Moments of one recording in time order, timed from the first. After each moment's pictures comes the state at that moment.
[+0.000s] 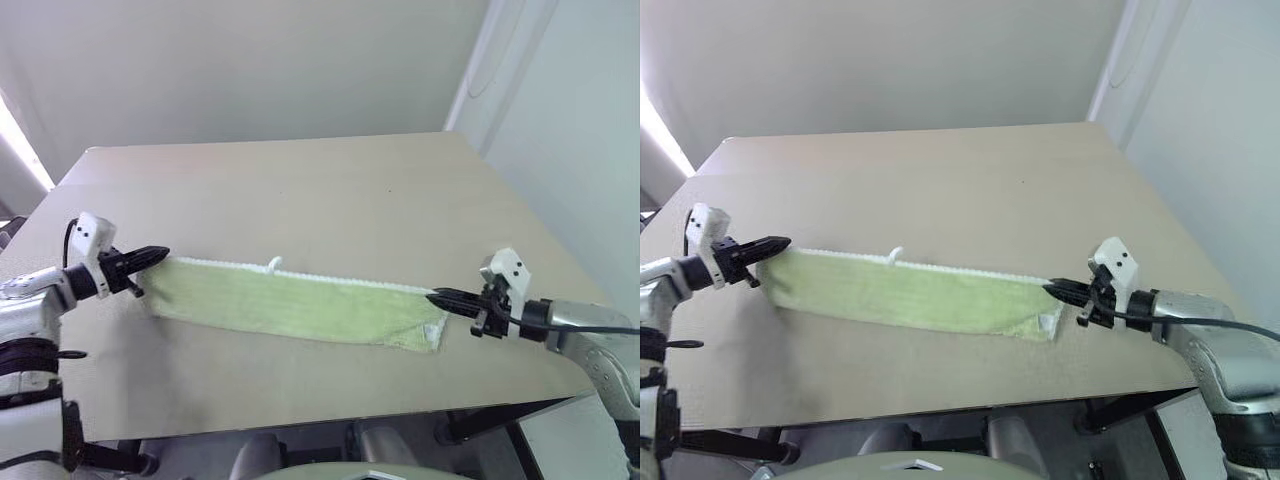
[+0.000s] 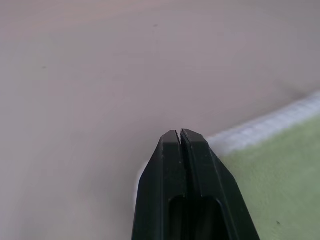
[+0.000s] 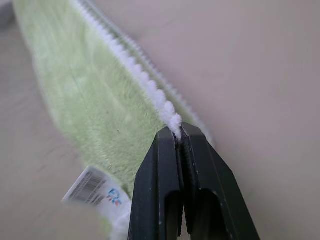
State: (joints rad) left arm -0.50 0.79 0.23 0.82 -0.29 0.12 -1.13; right arm -0.04 -0.80 -0.14 -0.27 0.55 0.65 0.87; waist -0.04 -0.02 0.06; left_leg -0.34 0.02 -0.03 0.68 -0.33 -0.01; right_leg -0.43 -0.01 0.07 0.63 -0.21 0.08
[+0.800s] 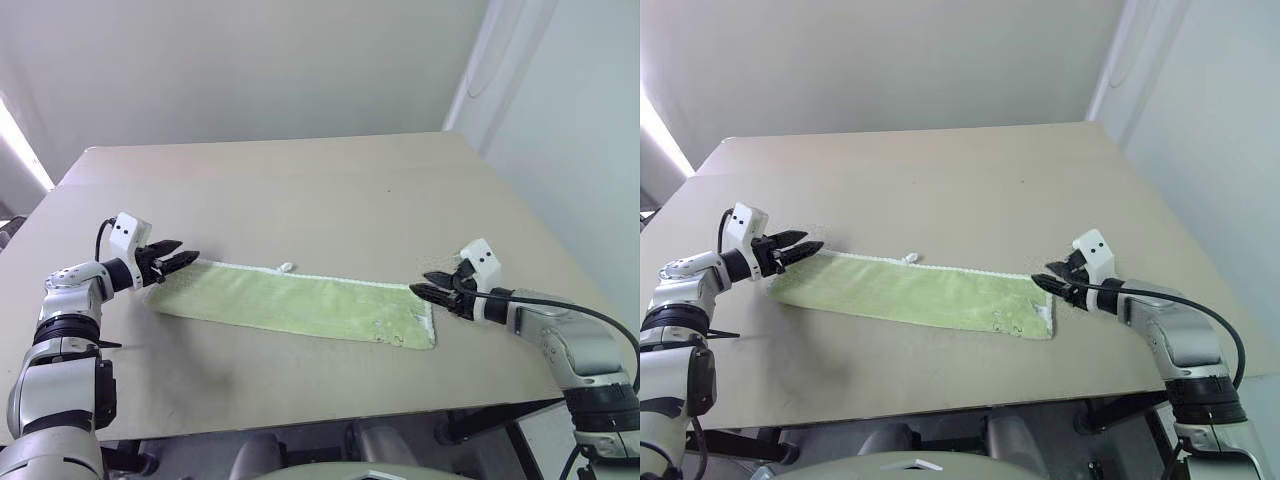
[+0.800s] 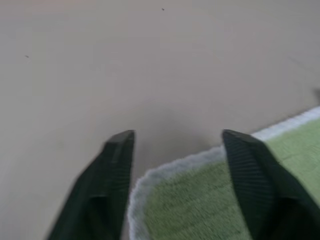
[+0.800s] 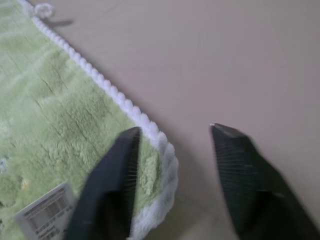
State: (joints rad) left arm -0.68 0.71 0.18 1.12 -0.19 -0.02 -1.13; right arm -0.18 -0.67 -0.06 -0.08 0.44 0.68 0.75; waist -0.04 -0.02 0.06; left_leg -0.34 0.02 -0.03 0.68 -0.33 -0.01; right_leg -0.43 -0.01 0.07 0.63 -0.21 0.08
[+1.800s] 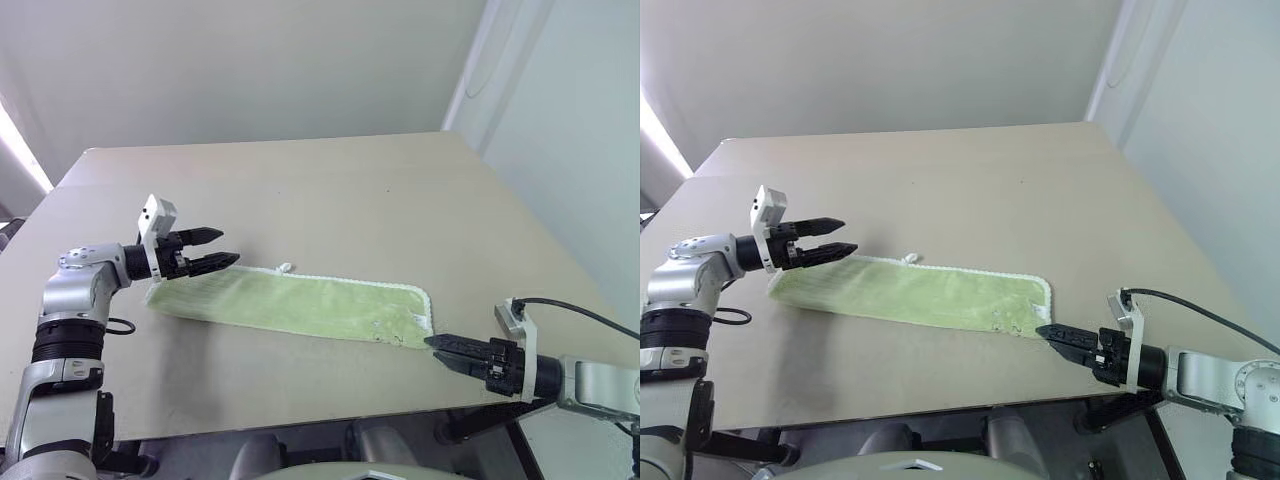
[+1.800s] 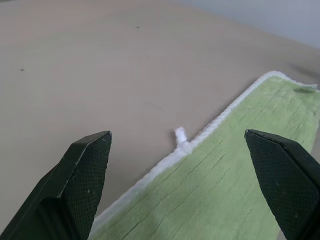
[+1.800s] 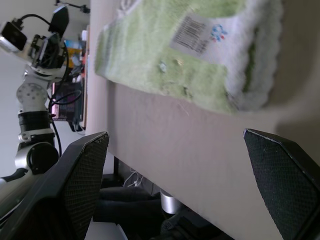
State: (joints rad) left arm -0.52 0.68 0.13 0.45 -0.37 0.39 -1.30; right arm 0.09 -0.69 -0.46 -0.05 1.67 1.51 0.15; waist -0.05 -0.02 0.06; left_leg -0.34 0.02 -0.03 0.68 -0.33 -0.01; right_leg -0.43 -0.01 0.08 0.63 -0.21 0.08
